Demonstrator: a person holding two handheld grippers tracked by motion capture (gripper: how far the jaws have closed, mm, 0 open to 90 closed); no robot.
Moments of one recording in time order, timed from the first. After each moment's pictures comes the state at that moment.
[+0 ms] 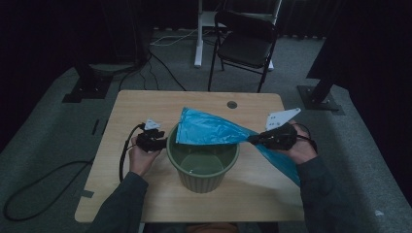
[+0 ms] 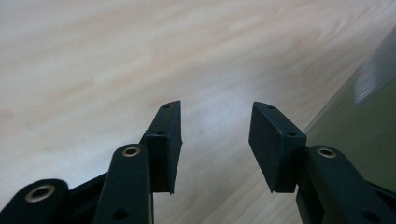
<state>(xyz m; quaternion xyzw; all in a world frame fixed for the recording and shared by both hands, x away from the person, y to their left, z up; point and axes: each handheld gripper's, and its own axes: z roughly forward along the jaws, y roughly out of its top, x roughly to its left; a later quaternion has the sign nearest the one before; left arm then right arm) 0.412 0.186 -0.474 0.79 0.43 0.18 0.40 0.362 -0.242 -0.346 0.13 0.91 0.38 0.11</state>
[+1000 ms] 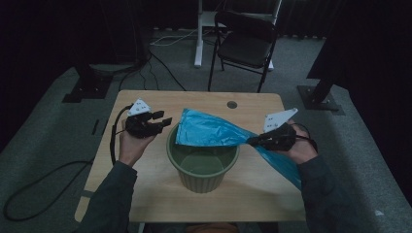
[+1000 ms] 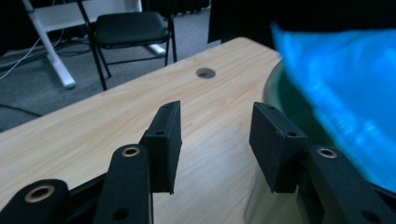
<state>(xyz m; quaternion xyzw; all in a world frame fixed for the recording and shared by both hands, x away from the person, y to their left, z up) 0.392 0.190 -0.373 0.77 0.34 0.19 0.50 0.358 -0.236 -0.342 0.11 0.92 0.36 0.11</state>
